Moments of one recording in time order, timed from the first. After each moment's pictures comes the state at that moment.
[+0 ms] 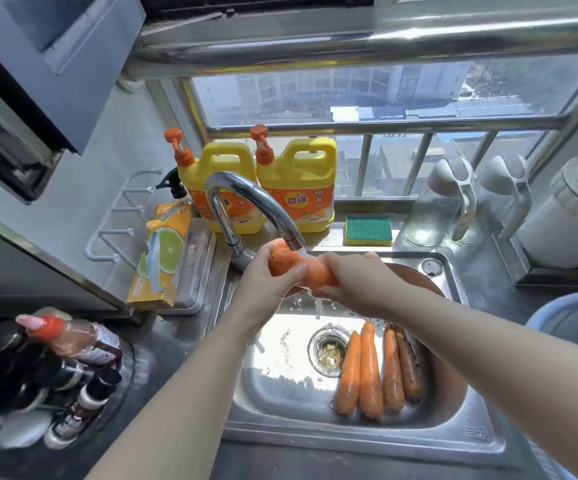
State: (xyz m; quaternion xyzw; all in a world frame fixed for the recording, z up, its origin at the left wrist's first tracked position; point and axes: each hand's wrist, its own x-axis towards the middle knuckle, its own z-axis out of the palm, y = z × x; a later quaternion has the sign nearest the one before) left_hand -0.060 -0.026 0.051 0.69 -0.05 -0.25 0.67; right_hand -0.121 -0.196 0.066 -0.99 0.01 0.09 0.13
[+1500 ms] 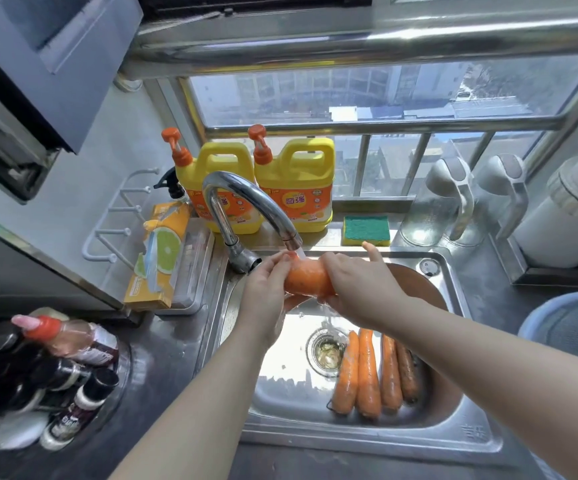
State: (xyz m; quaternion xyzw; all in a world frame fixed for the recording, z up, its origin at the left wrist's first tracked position) left_hand -0.078 -0.044 0.049 0.58 0.09 -0.25 0.77; right_hand -0.132 -0.190 0.065 -0.99 0.02 0.08 0.05
